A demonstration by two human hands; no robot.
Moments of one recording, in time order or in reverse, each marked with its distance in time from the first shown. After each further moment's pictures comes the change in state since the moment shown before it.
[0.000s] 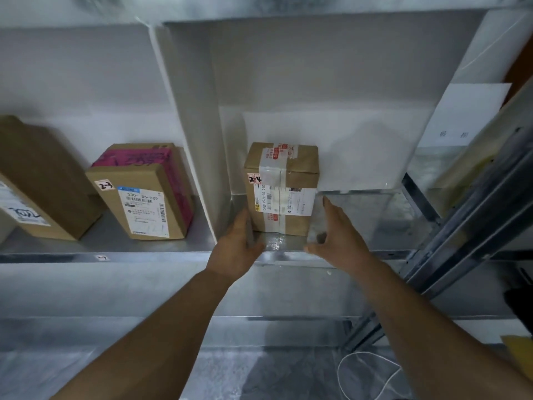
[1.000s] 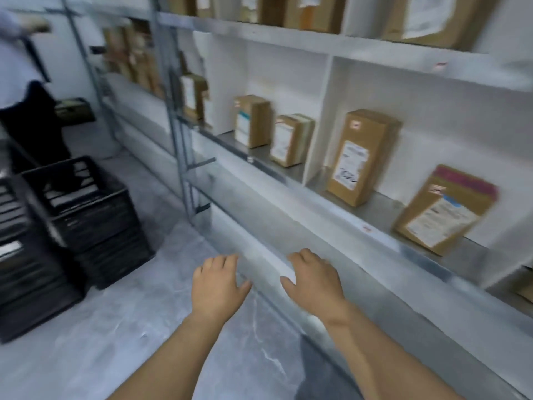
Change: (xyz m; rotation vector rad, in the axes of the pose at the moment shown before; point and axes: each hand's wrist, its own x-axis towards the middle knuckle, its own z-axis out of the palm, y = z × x) left_hand -0.397 -0.280 -0.211 0.489 0.605 -0.651; right_hand -0.221 -0.376 0.287 -0.518 -0.319 -0.860
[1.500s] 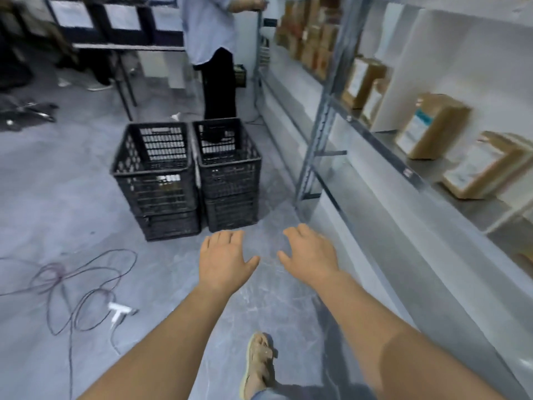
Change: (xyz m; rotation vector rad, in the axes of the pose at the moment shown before) left_hand -0.014 -0.203 -0.058 0.091 0.130 -0.484; right_hand 0.124 -0.234 0.043 0.014 -0.159 -0.505
